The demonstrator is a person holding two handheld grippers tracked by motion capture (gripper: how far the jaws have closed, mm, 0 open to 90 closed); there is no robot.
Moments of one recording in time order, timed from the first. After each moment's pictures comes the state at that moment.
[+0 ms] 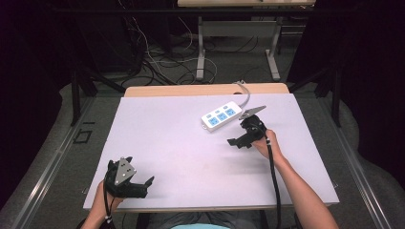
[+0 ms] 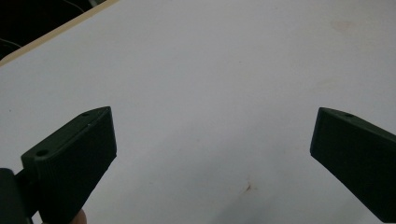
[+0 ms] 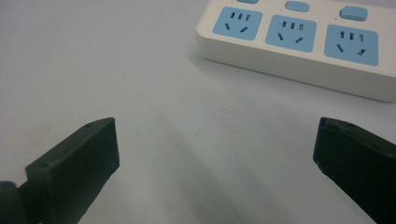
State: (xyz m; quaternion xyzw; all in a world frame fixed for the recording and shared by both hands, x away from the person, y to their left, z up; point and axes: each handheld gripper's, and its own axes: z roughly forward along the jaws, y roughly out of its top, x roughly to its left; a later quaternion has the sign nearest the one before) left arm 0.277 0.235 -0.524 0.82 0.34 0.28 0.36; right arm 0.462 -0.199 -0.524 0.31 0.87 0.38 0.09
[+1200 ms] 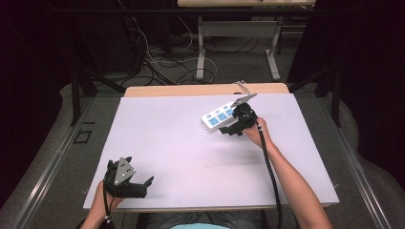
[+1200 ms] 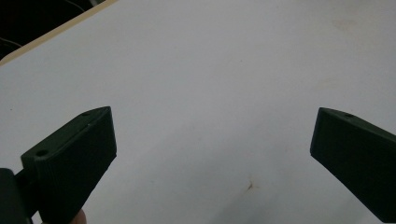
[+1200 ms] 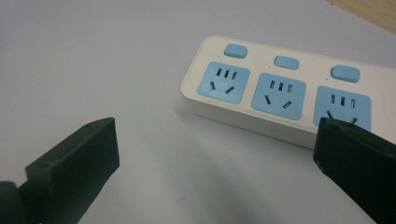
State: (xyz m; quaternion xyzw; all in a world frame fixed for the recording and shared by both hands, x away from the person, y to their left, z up) left arm 0.277 0.236 -0.525 0.82 0.34 0.28 0.37; right arm 0.502 -0.175 -0.511 0.31 0.86 0.40 0.08
